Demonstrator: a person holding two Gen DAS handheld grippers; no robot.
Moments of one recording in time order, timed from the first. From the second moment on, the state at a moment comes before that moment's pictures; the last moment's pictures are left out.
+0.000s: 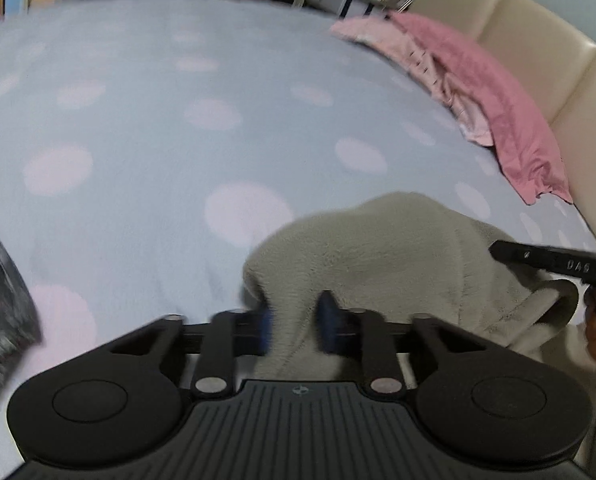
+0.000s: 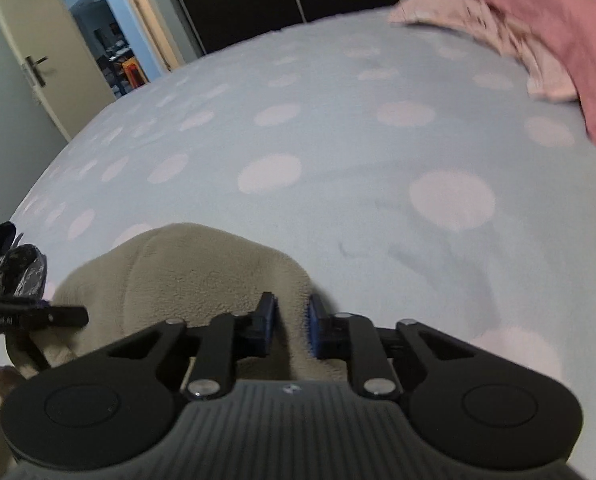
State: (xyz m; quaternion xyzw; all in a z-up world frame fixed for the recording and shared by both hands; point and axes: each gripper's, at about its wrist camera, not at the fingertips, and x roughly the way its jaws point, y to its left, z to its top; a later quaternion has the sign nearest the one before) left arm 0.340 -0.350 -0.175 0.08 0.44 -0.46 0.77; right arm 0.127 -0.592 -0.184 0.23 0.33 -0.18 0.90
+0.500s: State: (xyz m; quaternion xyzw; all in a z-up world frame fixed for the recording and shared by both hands) left arm 0.221 -0.281 -0.103 0.22 0.31 -0.55 0.75; right arm 0.017 -0.527 -0.099 0.08 0.32 -0.10 0.94
